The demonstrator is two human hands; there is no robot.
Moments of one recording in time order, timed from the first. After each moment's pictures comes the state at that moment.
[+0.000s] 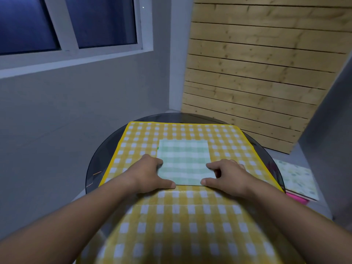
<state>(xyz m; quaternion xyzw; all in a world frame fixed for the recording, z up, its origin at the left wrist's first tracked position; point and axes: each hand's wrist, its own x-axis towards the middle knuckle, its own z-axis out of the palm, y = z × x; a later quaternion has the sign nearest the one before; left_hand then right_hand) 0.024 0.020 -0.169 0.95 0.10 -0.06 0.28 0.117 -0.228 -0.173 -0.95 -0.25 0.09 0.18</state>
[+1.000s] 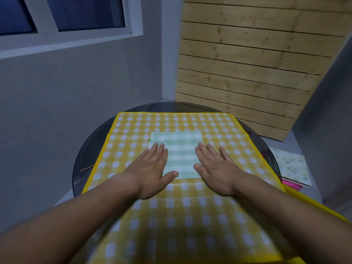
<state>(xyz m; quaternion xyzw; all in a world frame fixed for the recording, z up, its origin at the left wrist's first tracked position) 0.034 0.003 -0.203 0.99 -0.02 -0.11 0.01 0.120 -0.221 -0.197 -0.93 -0.34 0.11 0.01</state>
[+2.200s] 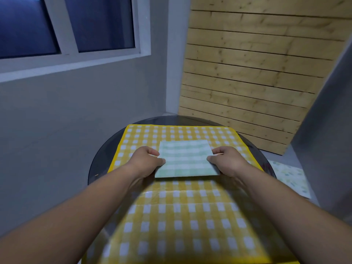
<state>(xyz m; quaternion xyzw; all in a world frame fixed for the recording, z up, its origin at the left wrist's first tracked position) 0.035 0.021 -0.156 0.77 0.26 0.03 0.58 0.120 -0.205 -0.139 -0.87 -0.05 0.13 0.48</state>
